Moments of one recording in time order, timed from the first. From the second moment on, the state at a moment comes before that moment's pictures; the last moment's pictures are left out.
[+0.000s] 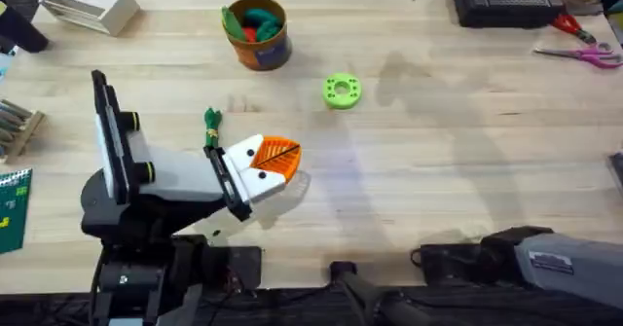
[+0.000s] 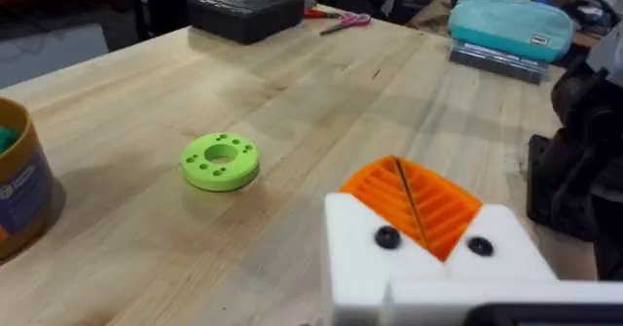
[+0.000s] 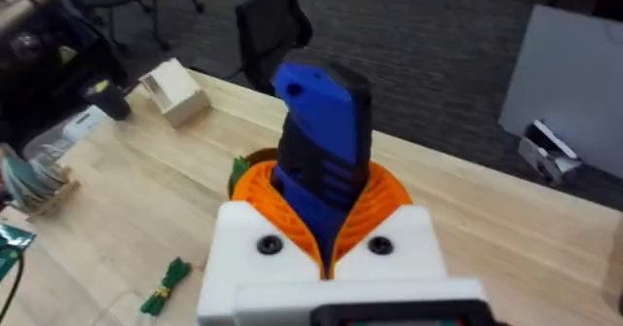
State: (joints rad) left arm 0.02 0.01 0.01 -0.12 1.09 -0.02; right arm 0.20 1.38 1.73 -0.67 -0.38 0.03
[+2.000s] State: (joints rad) left arm 0.02 0.01 0.01 -0.12 1.10 -0.02; right arm 0.60 1.35 0.81 1.05 -0.92 0.45
